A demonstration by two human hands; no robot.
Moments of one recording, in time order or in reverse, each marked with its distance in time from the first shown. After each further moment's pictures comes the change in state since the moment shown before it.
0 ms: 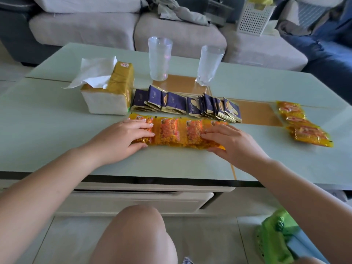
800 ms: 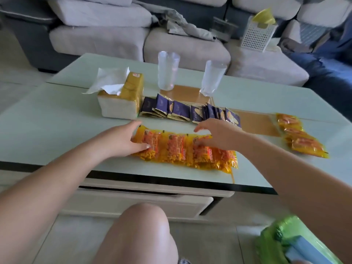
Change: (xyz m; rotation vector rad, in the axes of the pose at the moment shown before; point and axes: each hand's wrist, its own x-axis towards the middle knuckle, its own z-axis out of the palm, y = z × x) left_hand -0.007 0.018 -0.030 -0.216 -0.180 -0.568; right_hand 0.066 -0.012 -0.023 0.107 -0.504 0.276
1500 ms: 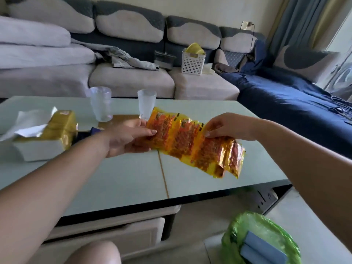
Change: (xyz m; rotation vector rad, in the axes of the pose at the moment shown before) left_hand 0.039 0.180 -0.005 -0.999 -0.362 0.192; right_hand -0.134 0.118 -0.107 0.470 0.068 0.308
